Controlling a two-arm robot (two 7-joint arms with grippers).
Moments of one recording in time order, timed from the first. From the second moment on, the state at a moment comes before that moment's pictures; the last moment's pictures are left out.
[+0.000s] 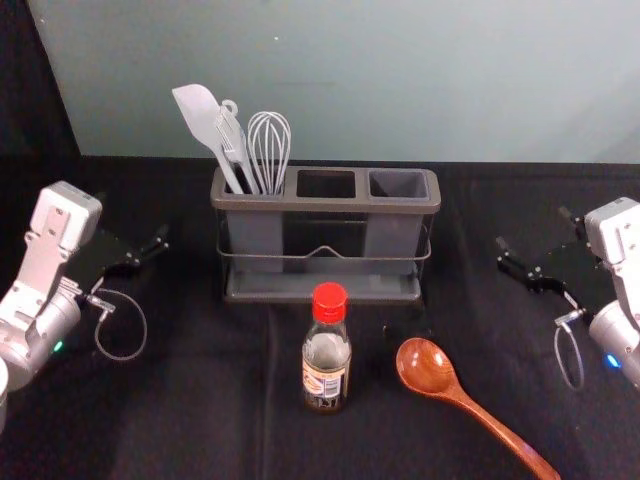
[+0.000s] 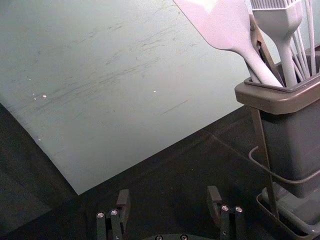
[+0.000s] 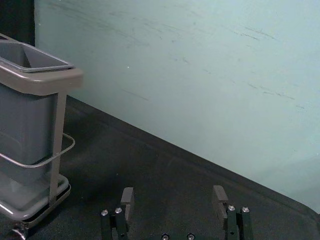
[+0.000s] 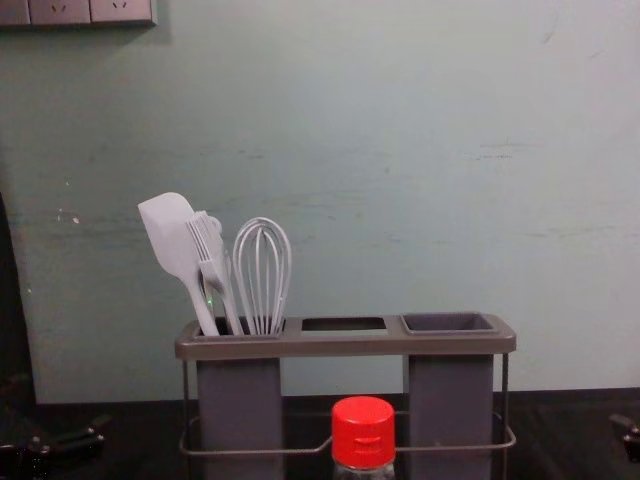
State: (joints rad) left arm -0.20 0.60 0.45 -1.41 -0.25 -0.12 0.03; right arm 0.20 0.60 -0.45 -1.41 0.25 -0.12 -0.03
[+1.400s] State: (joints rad) left arm -0.20 0.60 0.45 -1.41 -0.25 -0.12 0.03; right arm 0.15 0.62 -0.41 -1.48 0.27 -0.16 -0.01
